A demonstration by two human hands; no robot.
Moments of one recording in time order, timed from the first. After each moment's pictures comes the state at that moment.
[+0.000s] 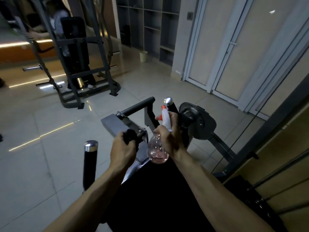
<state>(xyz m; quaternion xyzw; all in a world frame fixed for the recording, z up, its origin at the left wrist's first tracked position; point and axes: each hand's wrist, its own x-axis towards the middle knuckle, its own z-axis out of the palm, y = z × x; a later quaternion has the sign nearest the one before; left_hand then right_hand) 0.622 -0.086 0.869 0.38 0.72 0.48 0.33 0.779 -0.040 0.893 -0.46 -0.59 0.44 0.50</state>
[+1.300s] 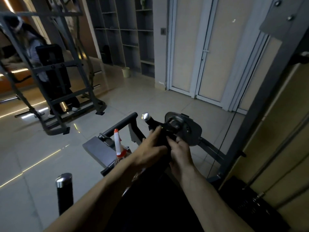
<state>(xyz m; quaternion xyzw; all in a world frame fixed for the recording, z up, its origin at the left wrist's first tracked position) 0.718 -0.035 0.938 0.71 0.49 0.25 0.43 0.848 -0.034 0.886 -0.45 -0.27 0.61 0.59</state>
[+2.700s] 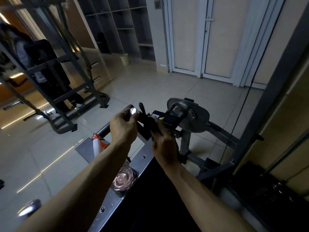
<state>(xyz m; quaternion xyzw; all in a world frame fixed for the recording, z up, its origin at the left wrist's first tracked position) 0.724 0.065 0.916 0.49 0.67 0.48 0.30 0.838 0.074 0.760 -0.52 -0.70 0.04 0.49</state>
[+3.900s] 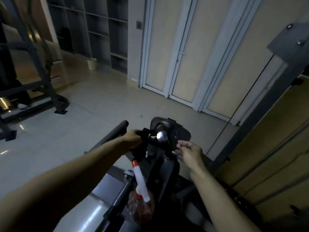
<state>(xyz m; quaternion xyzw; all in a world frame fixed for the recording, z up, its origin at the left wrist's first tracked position) 0.616 0.176 0.896 0.61 0.55 0.18 0.54 0.821 0.072 0.872 -0.71 -0.27 0.38 0.53</state>
